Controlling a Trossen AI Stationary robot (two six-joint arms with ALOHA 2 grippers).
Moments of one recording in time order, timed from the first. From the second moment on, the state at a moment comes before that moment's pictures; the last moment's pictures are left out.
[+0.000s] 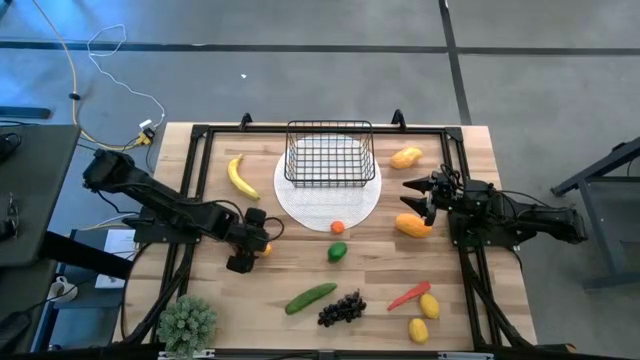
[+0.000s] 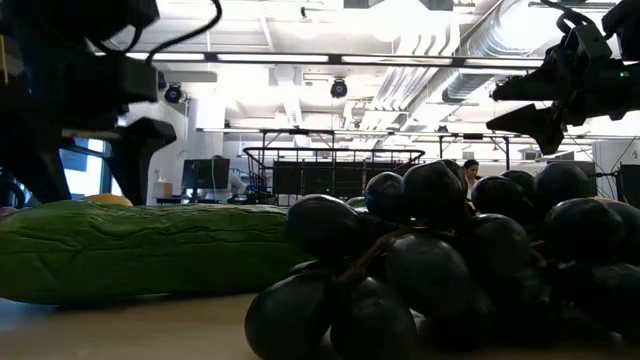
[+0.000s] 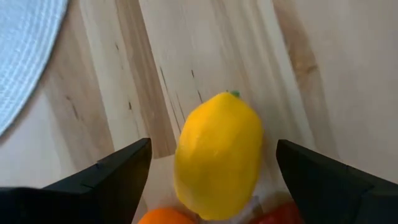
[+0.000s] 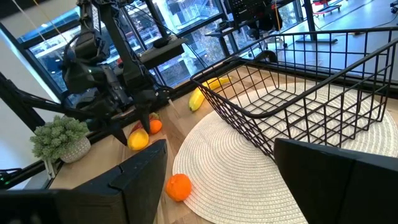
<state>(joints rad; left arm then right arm) -0.22 1.32 0.58 -0.44 -0.12 -0.02 -0.15 0.05 0.05 -0.08 0.10 0.41</state>
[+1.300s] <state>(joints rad) -0.12 1.41 0.88 -0.42 -0.21 -0.21 -0.15 0.05 0.05 -0.08 0.10 0.41</state>
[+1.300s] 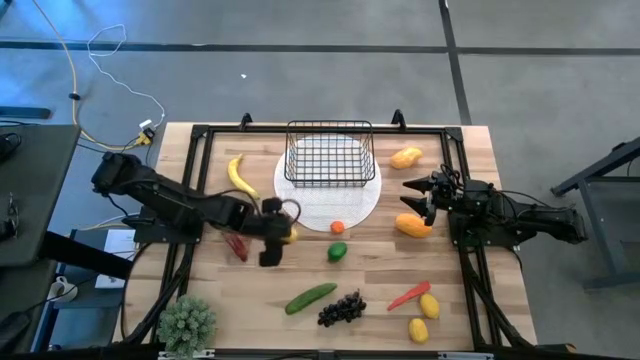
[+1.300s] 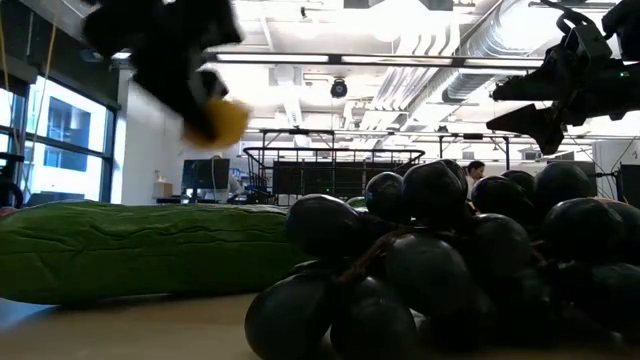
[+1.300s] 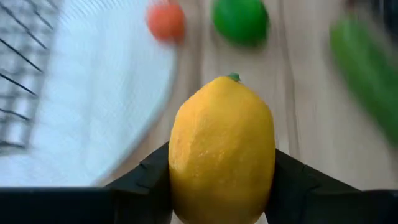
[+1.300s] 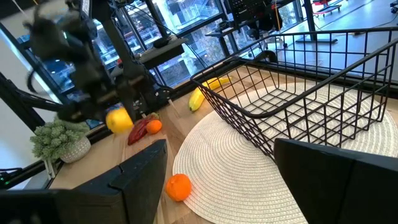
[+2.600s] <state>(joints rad) 0.40 1.58 1.10 -0.16 -0.40 -0.34 -0.15 0.05 0.05 -0.08 0.10 0.41</state>
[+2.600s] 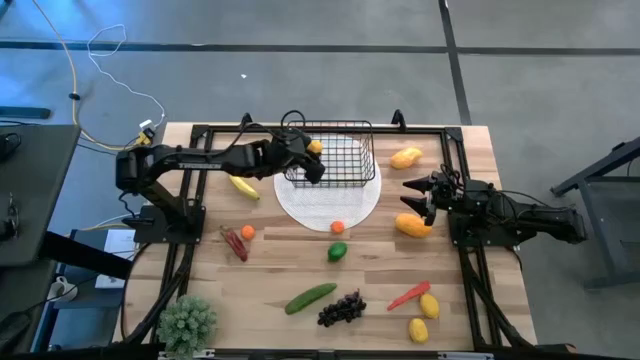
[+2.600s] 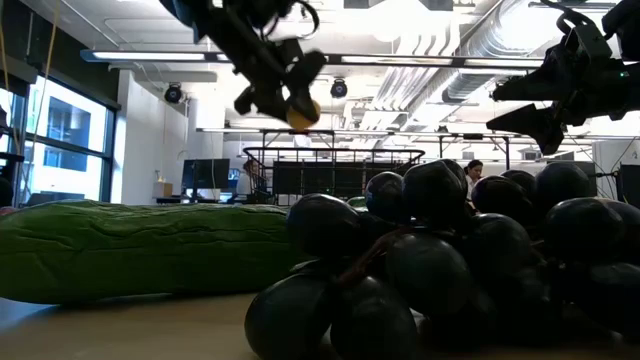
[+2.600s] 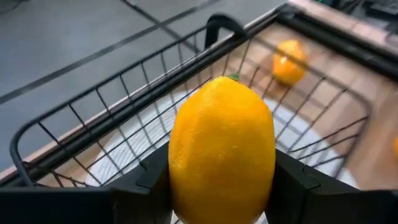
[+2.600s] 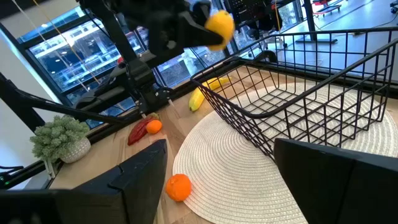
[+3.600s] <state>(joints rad) 0.58 1.68 1.10 -0.19 -0.29 -0.44 -0.15 0.05 0.05 -0.08 0.10 0.43</state>
